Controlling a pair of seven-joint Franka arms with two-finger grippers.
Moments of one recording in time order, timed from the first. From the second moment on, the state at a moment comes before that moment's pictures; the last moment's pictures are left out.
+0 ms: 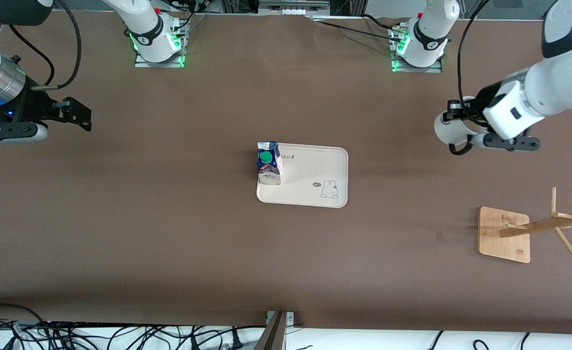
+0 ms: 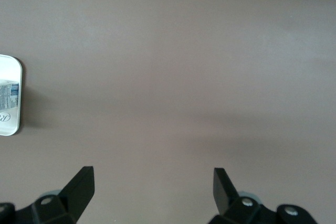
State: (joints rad) left arm 0.09 0.12 -0.25 -1.59 -0.23 1.39 -0.15; right arm 0.21 0.07 -0.09 -1.56 -0.04 1.60 0.02
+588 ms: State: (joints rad) left arm -0.05 0.20 -0.27 -1.58 -0.24 1.30 -0.19; right arm 0.21 0.07 -0.09 -1.56 -0.04 1.60 0.02
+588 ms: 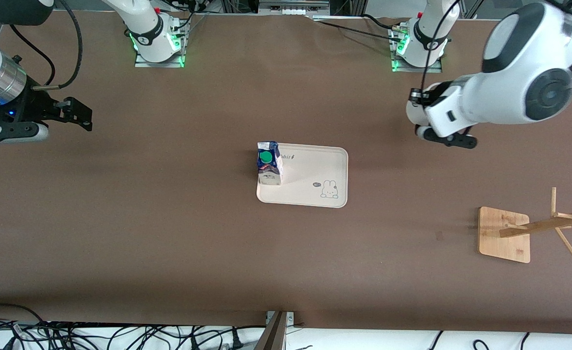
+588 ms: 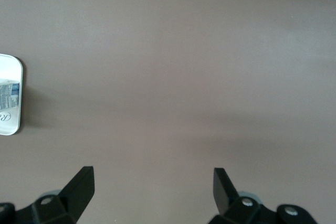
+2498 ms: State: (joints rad) left arm -0.48 0.74 -0.25 -1.45 0.04 1.99 -0.71; right arm 0.10 0.07 0.00 -1.56 -0.04 1.59 0.02
